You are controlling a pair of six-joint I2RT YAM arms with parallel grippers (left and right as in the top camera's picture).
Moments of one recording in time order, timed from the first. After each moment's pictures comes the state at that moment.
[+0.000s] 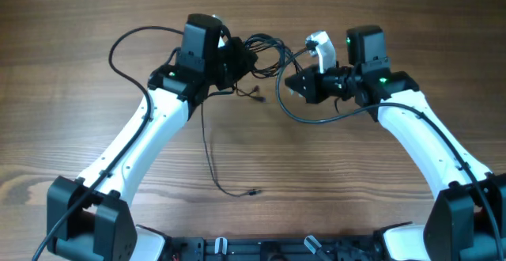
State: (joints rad) left arm -0.37 1.59 1.22 -0.34 0.34 -0.96; right arm 0.23 1.57 1.08 -0.43 -0.73 0.06
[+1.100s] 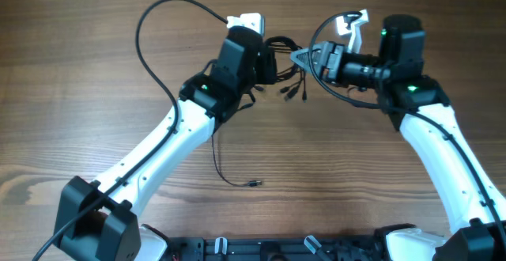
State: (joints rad) left arm -0.58 1.59 1.22 -0.25 -0.03 -0.50; right arm 0.17 1.43 1.08 -0.24 -0.87 0.70
